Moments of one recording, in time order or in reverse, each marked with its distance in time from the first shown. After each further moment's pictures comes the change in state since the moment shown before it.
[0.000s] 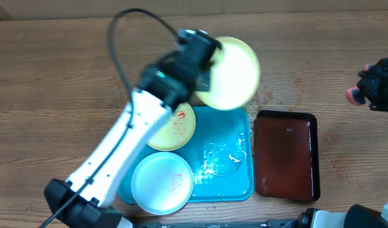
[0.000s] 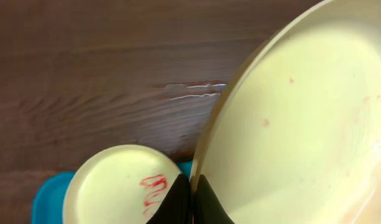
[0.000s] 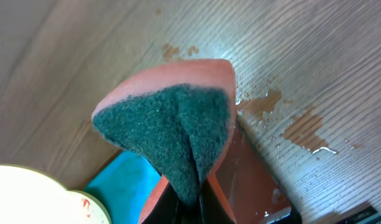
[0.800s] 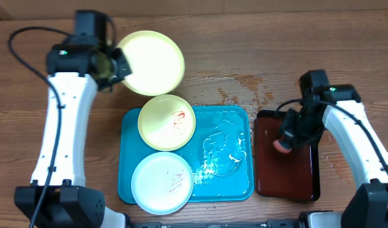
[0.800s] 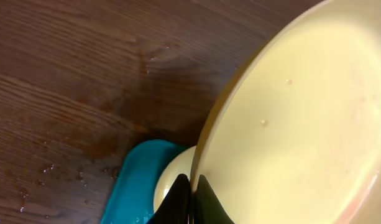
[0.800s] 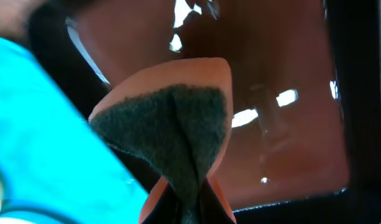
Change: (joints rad) left arm 0.571 -0.002 -0.010 -0.149 0.267 0.024; right arm 0.369 0.016 -0.795 0.381 -0.021 0.132
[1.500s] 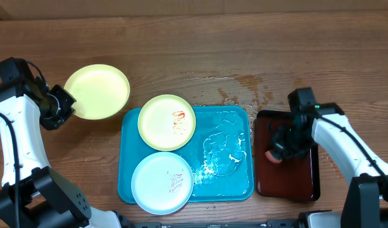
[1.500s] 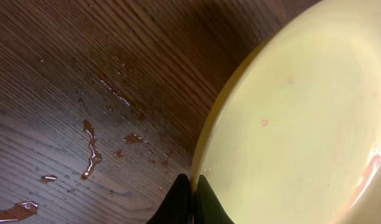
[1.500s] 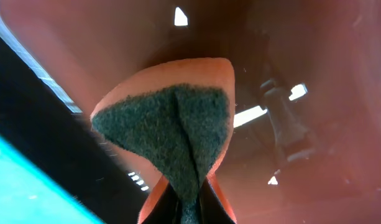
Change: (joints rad) left arm 0.468 -0.006 -0.292 0.089 0.168 0.068; right arm 0.045 0.000 -0.220 0.233 -0.023 0.074
